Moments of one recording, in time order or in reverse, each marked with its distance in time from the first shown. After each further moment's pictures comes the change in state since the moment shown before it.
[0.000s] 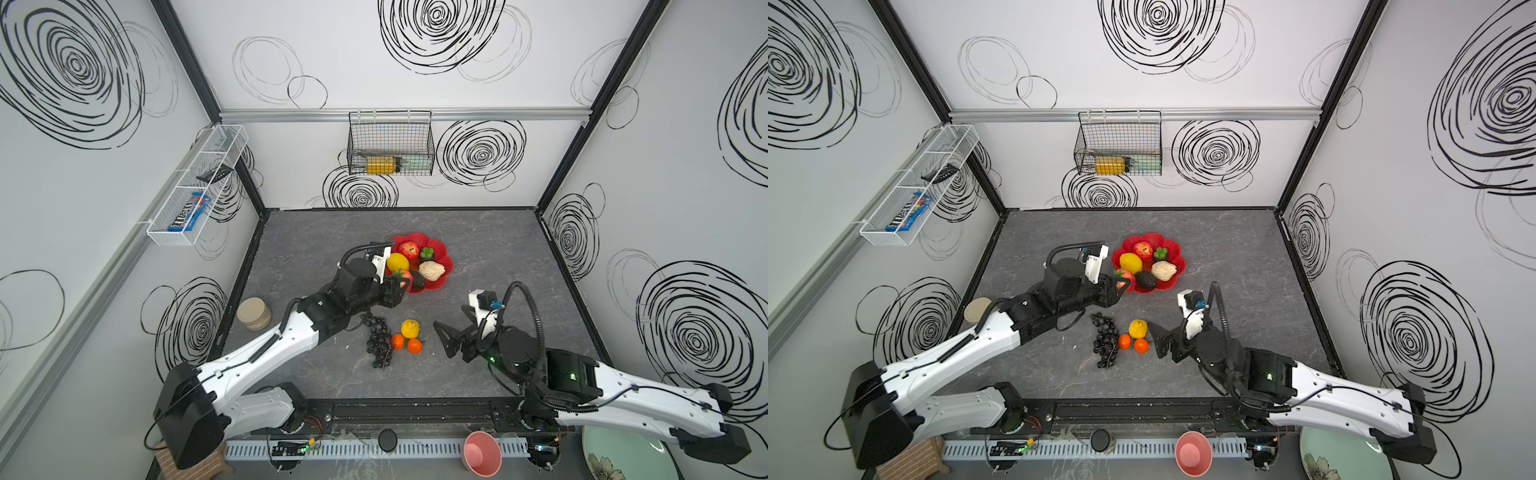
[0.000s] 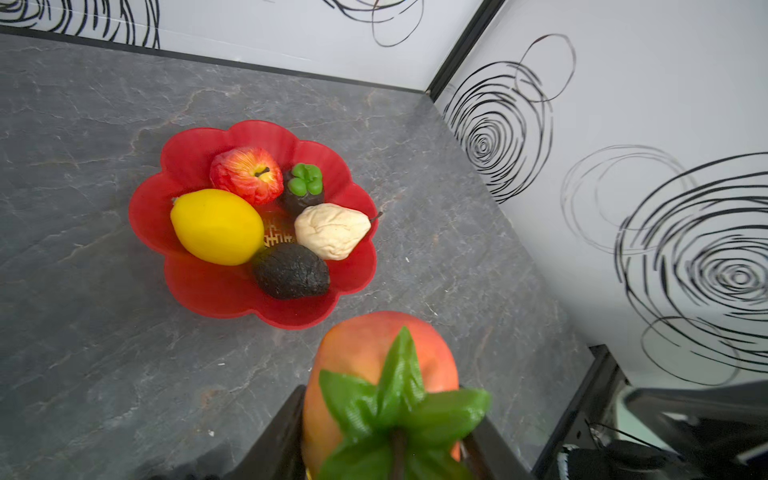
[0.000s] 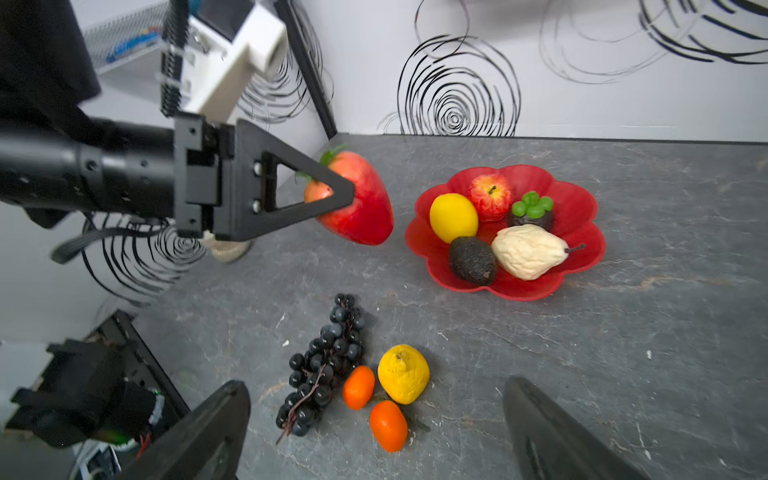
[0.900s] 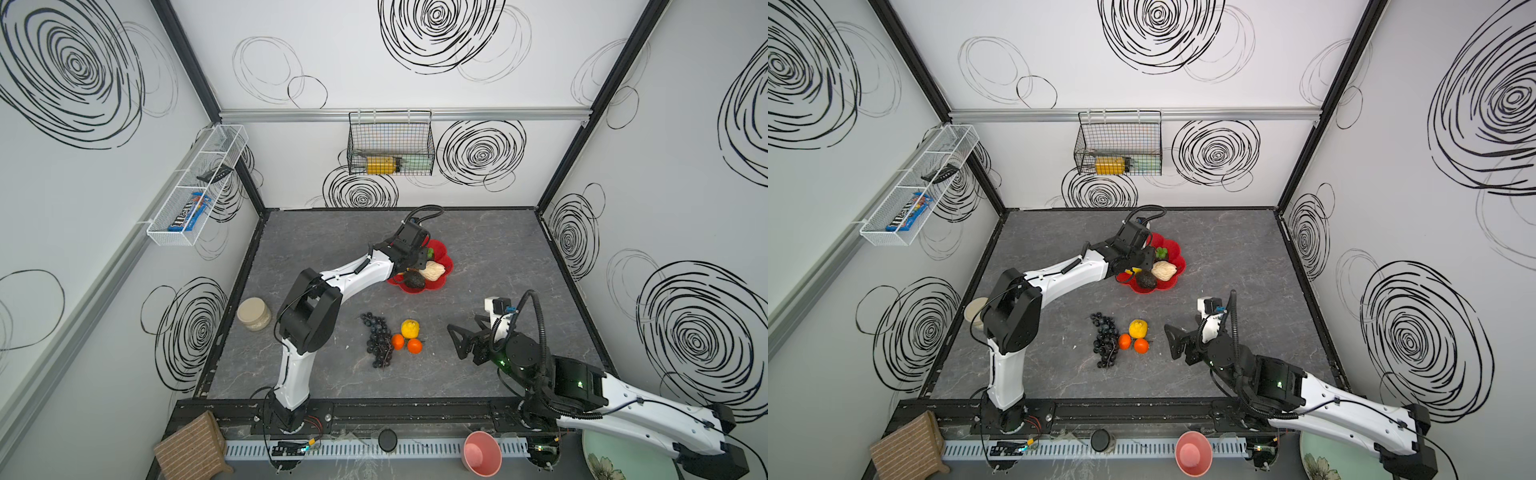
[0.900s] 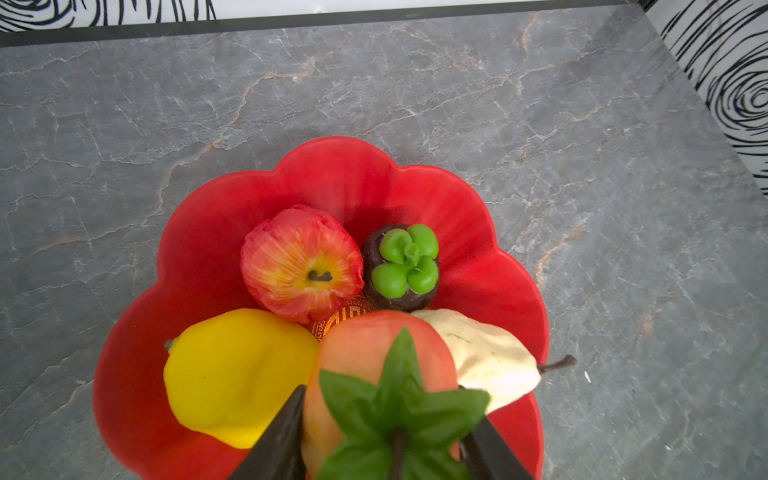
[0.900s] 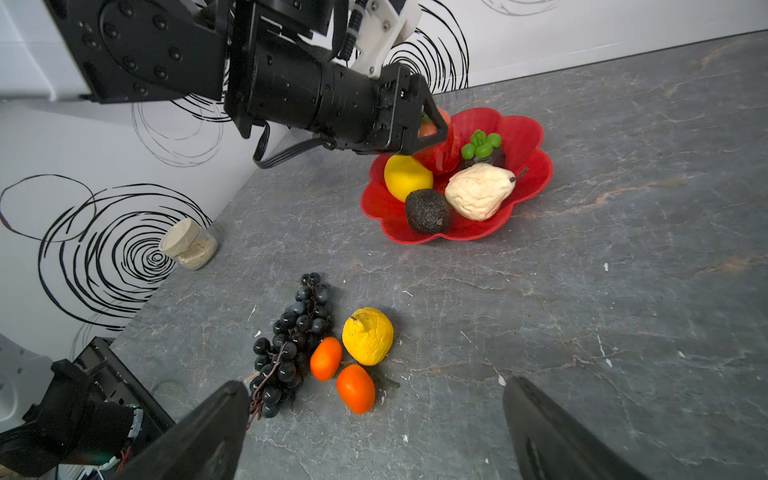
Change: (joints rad) left arm 0.056 0.801 0.654 -0.159 -0.195 0.113; right arm -0.056 -0.126 -0.140 -0.089 -0.029 0.136
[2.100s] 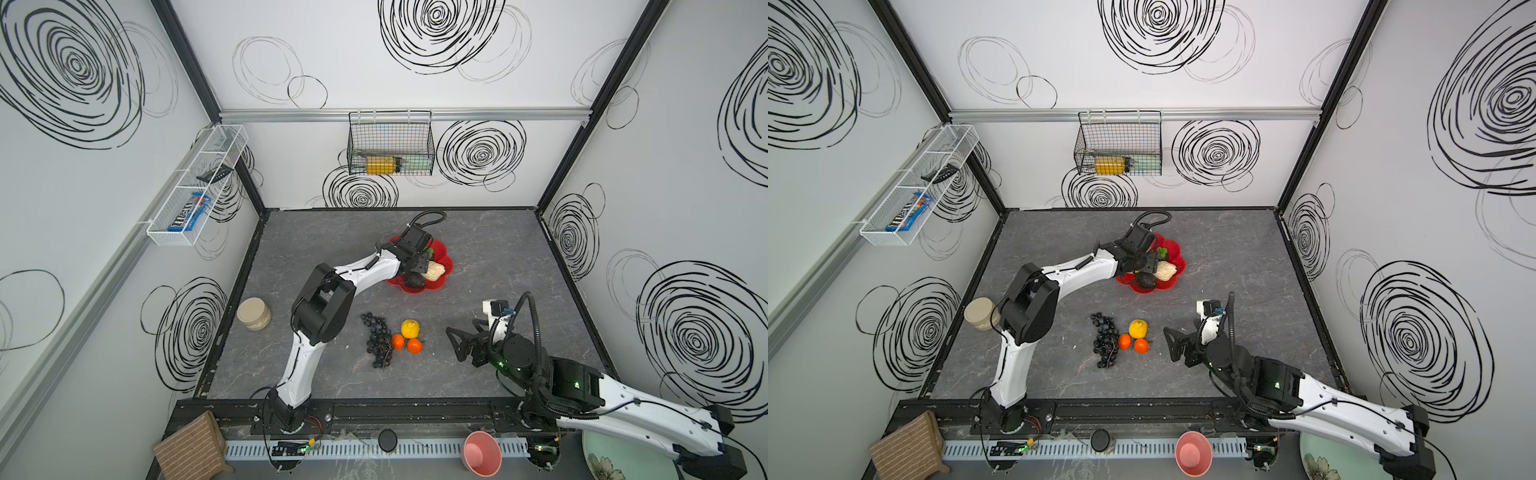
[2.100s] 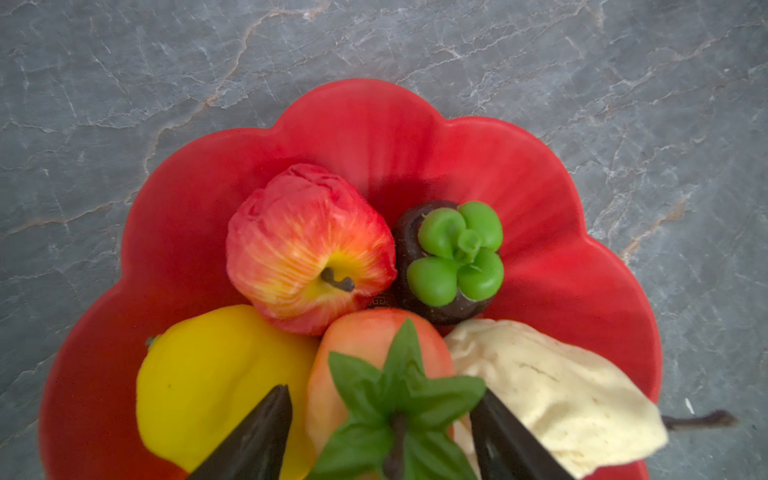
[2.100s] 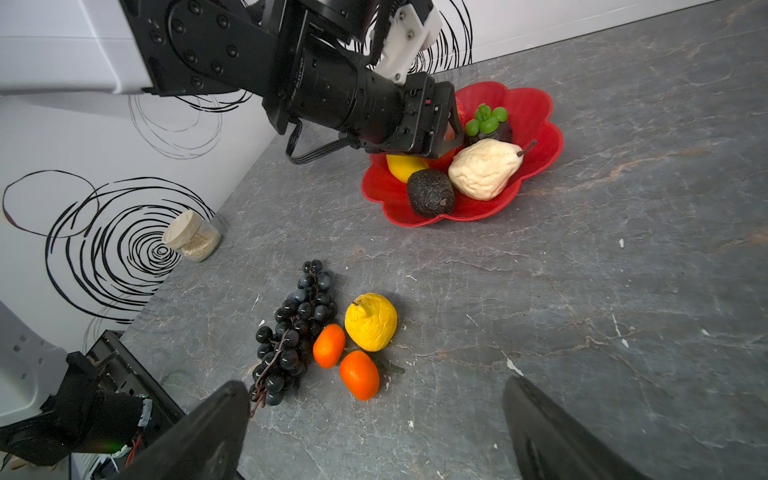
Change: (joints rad) left arm 0.001 0.106 0.069 -0.063 -0.039 0.015; right arm -0.010 -0.006 -0.026 0.004 -0.035 0.040
